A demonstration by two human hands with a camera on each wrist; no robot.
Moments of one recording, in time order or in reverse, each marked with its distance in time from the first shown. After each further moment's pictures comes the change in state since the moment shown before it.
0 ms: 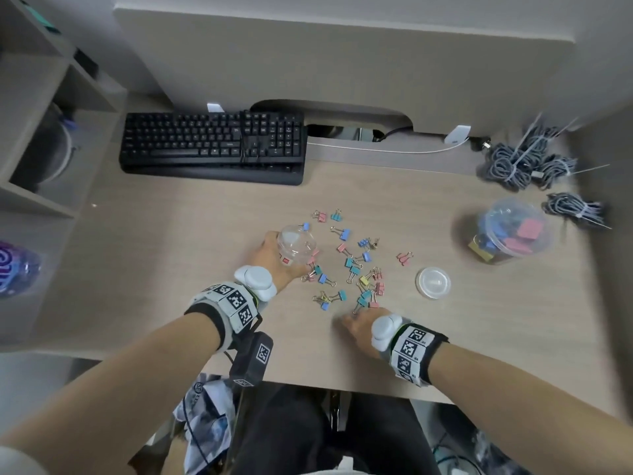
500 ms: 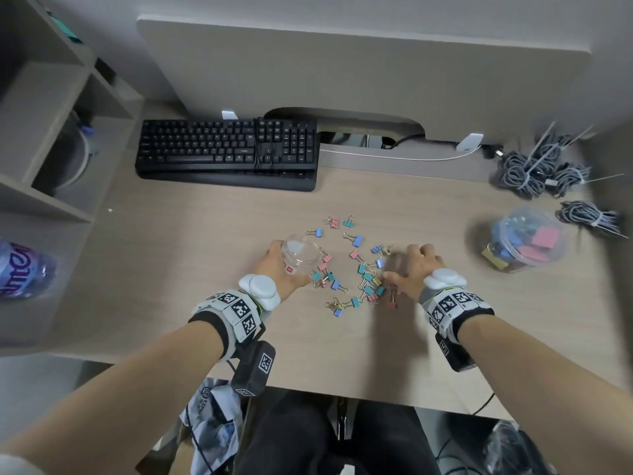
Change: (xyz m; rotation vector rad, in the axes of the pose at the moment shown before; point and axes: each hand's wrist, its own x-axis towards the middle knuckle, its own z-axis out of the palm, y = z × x) left_hand -0.003 -0.011 -0.013 -0.004 -0.007 -0.007; right_hand 0.010 0.089 -0.030 0.522 0.560 0.503
